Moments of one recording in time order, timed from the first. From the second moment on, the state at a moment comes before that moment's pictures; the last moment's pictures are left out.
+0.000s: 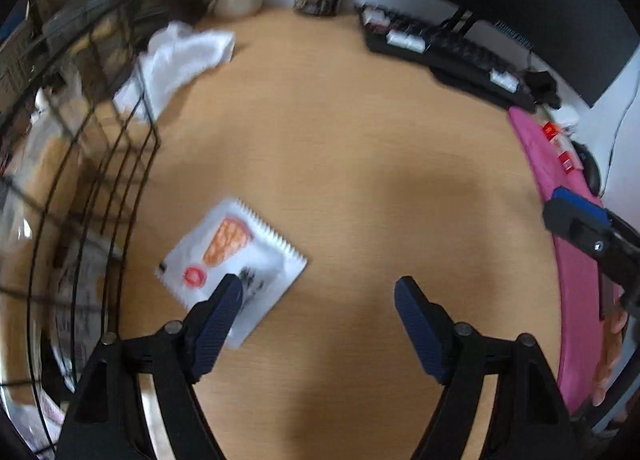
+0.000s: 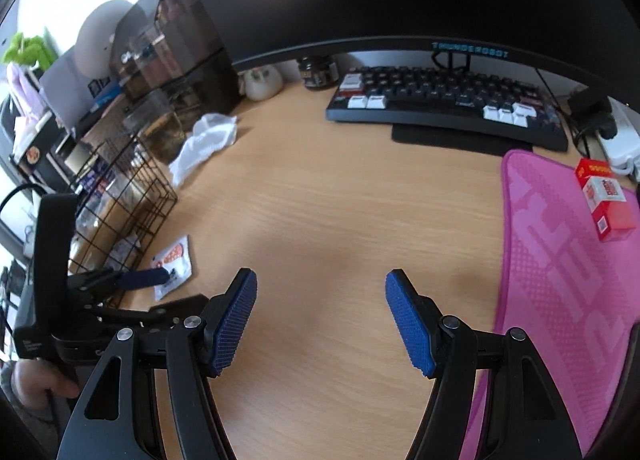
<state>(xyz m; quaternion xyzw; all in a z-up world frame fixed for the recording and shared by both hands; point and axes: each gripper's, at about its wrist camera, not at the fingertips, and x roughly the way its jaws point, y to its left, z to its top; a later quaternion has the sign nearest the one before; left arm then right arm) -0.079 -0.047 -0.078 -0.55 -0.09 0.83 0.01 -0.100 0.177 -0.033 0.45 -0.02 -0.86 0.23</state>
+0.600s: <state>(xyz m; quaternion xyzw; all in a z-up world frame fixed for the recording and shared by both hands) -0.107 0.007 -0.060 -0.53 -0.04 0.84 0.06 -0.106 0.231 -0.036 0.46 -0.06 -0.87 0.18</state>
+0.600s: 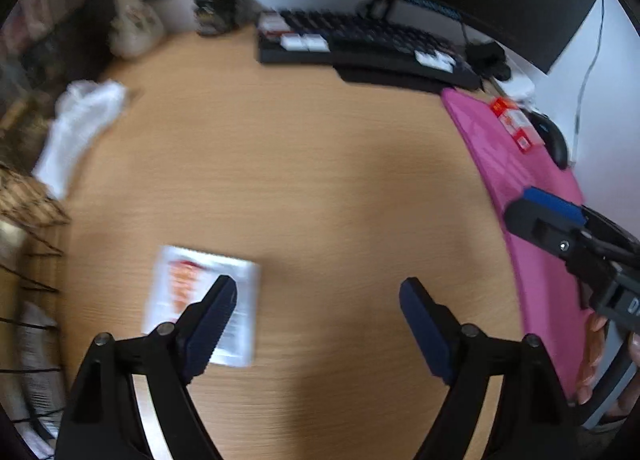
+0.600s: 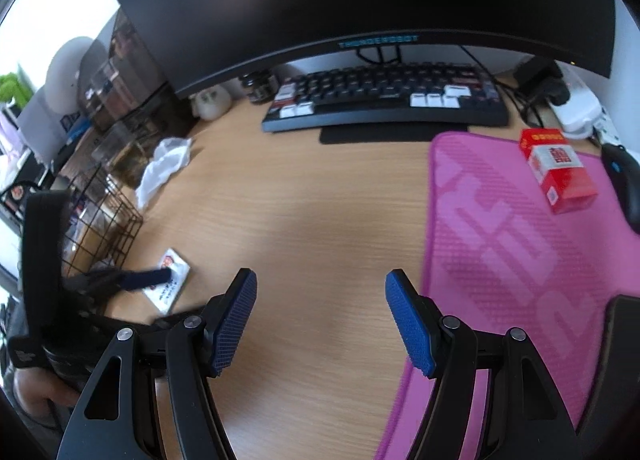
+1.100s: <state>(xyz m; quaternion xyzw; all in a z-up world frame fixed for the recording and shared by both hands) -0.120 0.034 -0.081 -0.55 -0.04 0.83 0.12 -0.104 0.225 -0.044 0.47 -0.06 -0.86 0.18</state>
